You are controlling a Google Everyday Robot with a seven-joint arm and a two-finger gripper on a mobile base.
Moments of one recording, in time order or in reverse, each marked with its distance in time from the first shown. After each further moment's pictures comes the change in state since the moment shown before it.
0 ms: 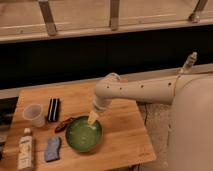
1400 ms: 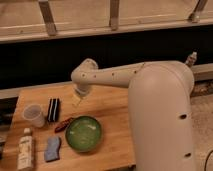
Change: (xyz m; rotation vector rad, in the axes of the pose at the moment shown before) arm -0.133 -0.028 0.003 0.131 -0.060 0.005
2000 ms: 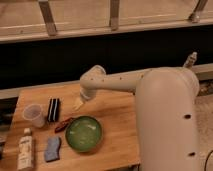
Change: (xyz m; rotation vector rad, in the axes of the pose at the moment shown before) arm 0.031 0.004 0.032 -0.065 -0.070 0.288
